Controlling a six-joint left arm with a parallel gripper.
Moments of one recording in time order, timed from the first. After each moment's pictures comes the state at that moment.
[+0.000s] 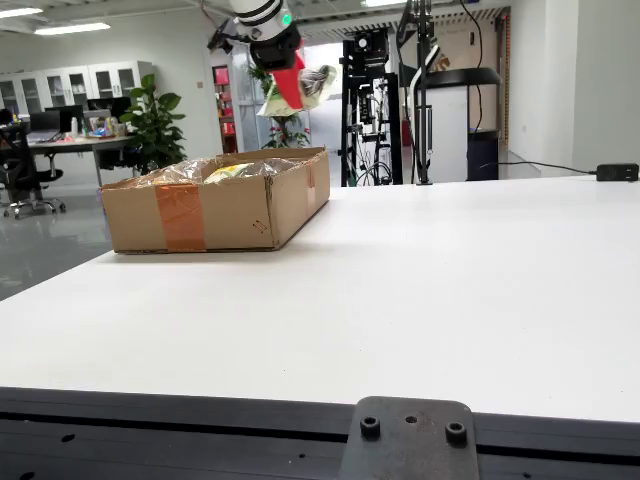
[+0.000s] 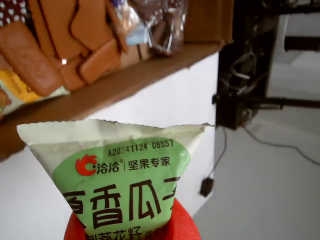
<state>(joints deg) -34.8 55.6 39.5 21.5 44.4 -29.6</state>
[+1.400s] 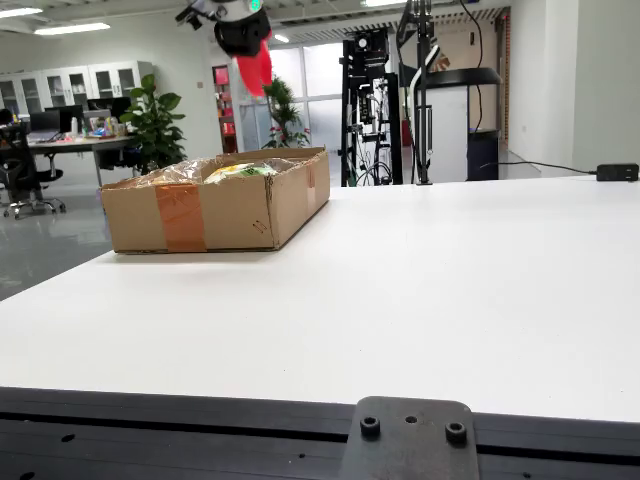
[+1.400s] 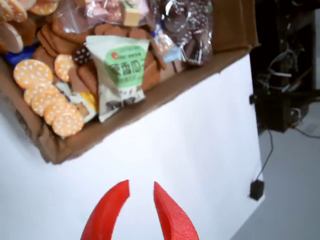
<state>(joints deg) -35.9 50.0 41.4 22.1 58.9 -21.7</state>
